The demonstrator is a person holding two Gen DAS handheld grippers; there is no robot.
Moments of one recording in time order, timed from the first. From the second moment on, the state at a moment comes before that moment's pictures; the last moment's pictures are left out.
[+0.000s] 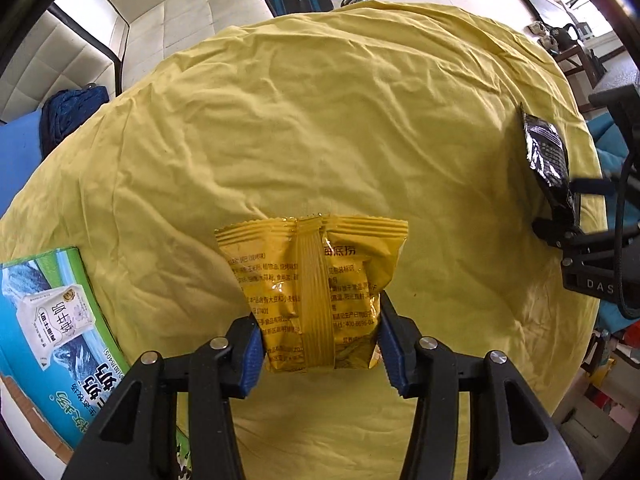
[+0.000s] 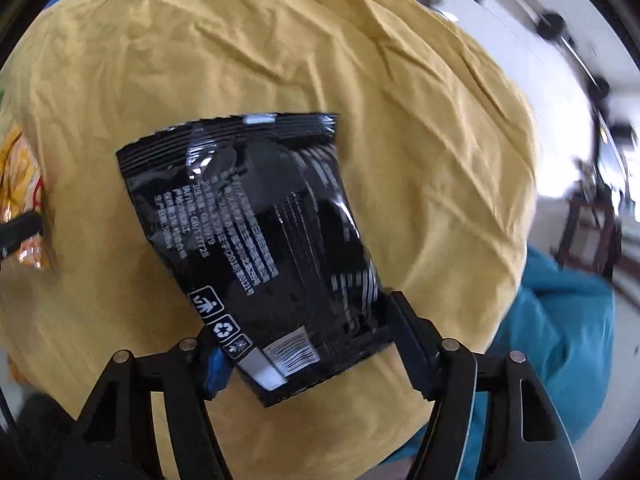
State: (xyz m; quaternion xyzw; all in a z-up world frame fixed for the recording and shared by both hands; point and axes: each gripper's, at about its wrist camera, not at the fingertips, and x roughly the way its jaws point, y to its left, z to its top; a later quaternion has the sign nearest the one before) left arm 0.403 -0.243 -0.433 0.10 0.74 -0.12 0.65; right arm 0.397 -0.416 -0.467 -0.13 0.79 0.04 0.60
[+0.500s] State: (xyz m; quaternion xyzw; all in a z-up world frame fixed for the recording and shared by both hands) left arm 0.389 -0.227 -0.438 0.08 0.75 -0.10 0.65; right arm 0.437 -0.431 -0.446 -0.03 0.78 0.05 0.63
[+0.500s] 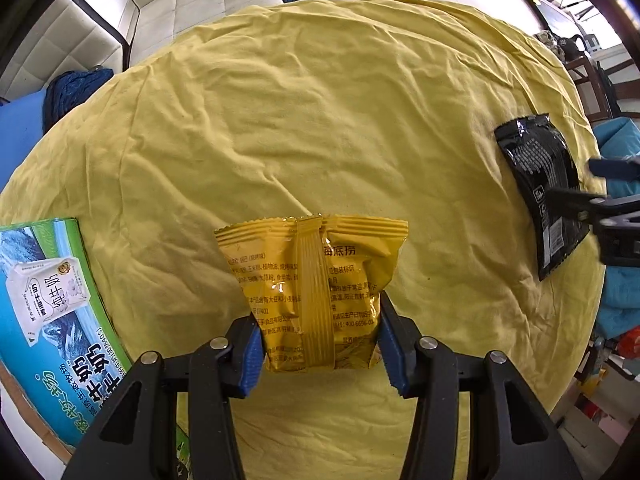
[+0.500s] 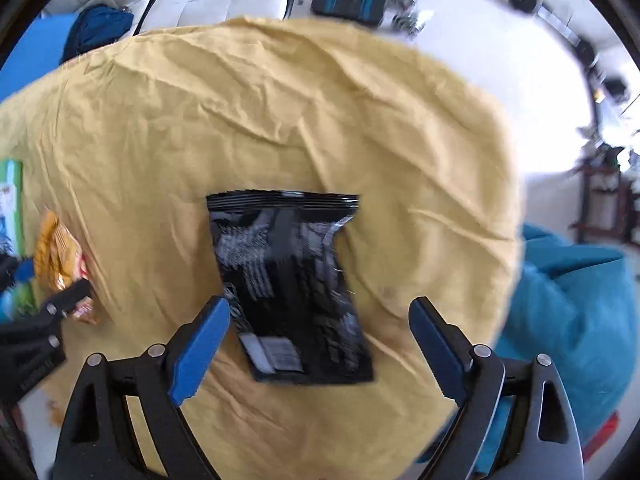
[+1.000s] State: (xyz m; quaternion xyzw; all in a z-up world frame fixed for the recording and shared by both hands) left arm 0.360 -0.202 -0.400 0.08 0.72 -0.09 0.68; right arm 0.395 -0.412 -0.449 0.04 0.78 -0.01 0.63
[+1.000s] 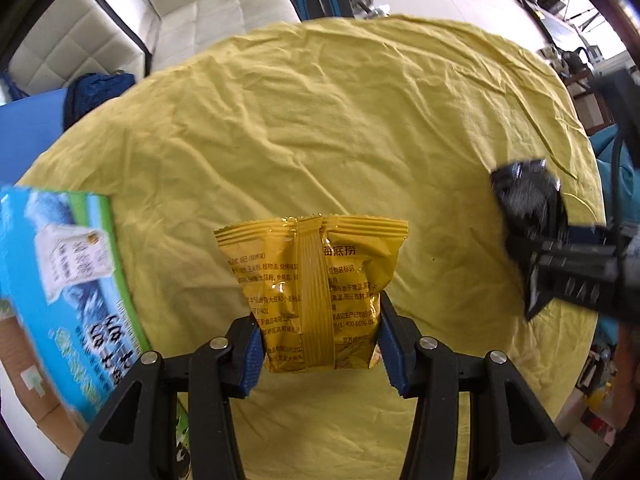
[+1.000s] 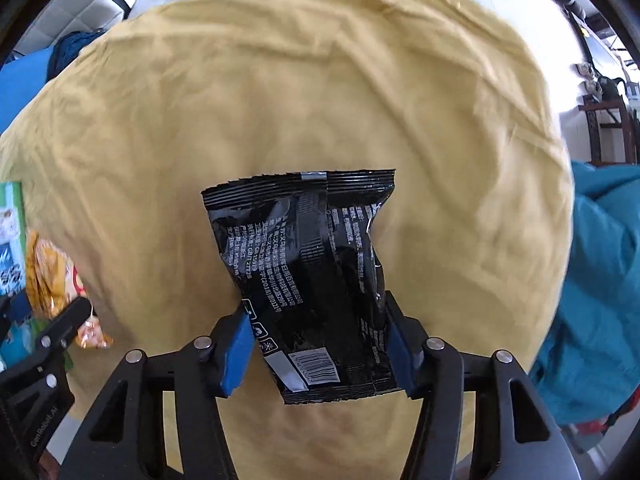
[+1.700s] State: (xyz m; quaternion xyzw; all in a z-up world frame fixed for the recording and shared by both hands) left arm 0.264 -0.117 -0.245 0.05 0.62 -0.12 0.77; right arm 0.234 -0.297 -0.303 0.13 0.65 -0.01 0.75
